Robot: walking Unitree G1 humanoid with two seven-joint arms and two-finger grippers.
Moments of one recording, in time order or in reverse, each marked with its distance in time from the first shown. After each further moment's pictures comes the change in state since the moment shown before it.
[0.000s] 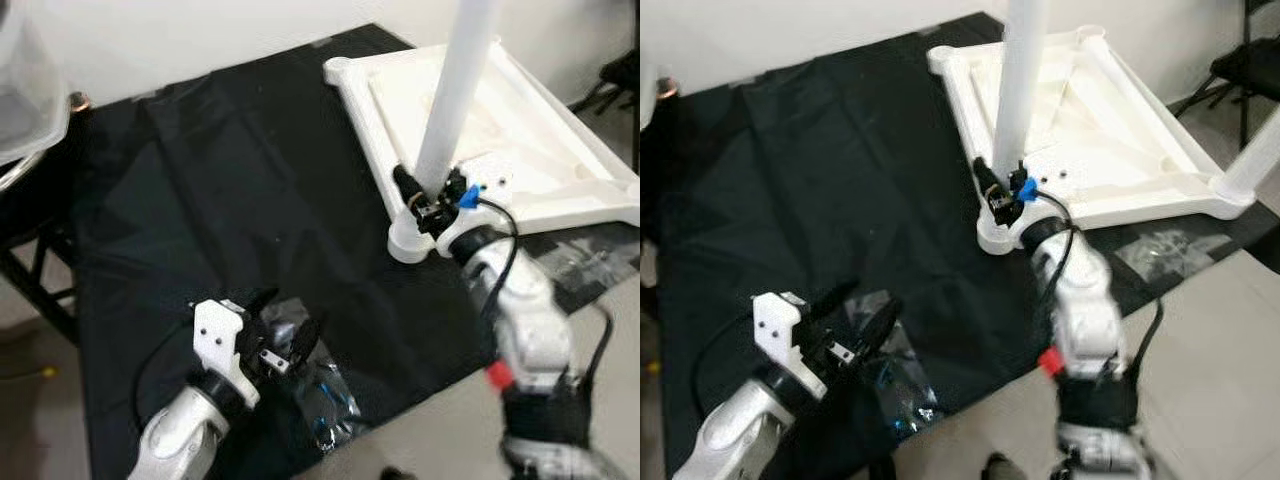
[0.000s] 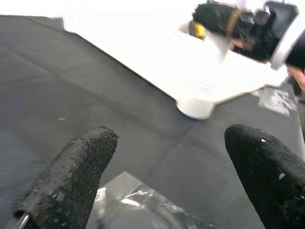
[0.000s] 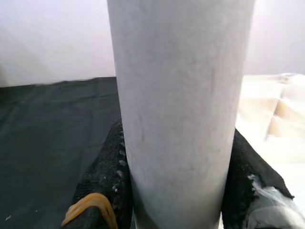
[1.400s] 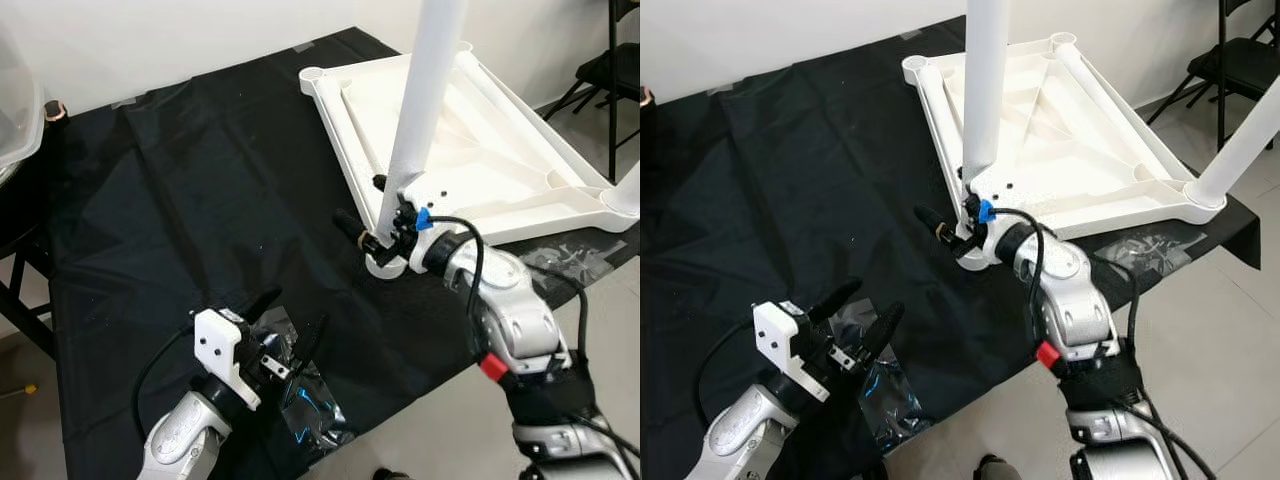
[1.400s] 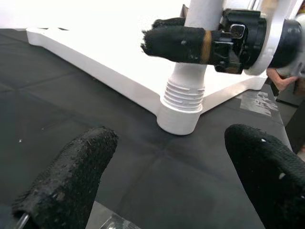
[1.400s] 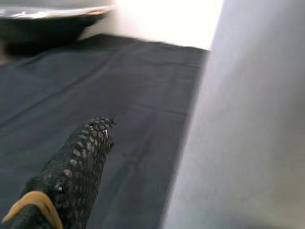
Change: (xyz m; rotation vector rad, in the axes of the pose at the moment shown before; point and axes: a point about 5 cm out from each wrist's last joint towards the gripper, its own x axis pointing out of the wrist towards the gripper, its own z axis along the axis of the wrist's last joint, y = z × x) left arm 0.008 0.001 -0.008 0.026 -0.061 -0.039; right arm 0.034 0.005 0.021 -0.214 0.051 0.606
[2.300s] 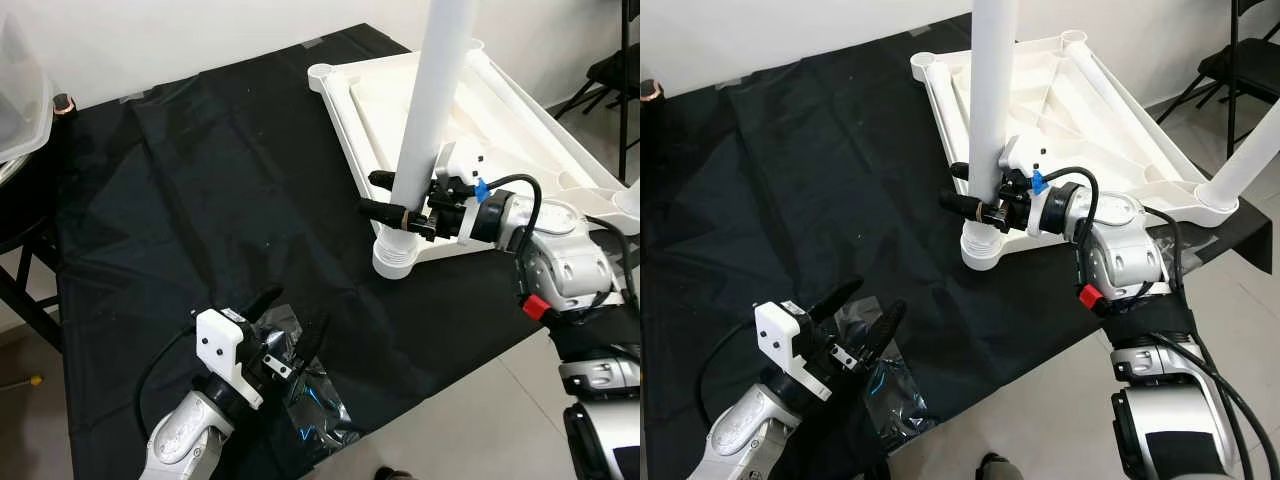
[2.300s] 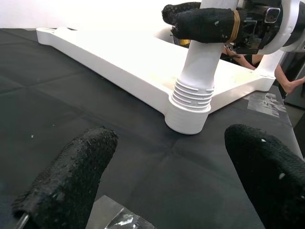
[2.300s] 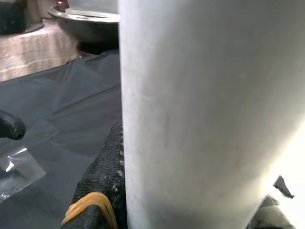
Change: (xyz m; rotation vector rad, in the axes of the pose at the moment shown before) left arm -0.001 -0.002 0.000 0.000 -0.004 0.002; right arm -0.016 -0.031 0.012 -0.038 -0.021 0.258
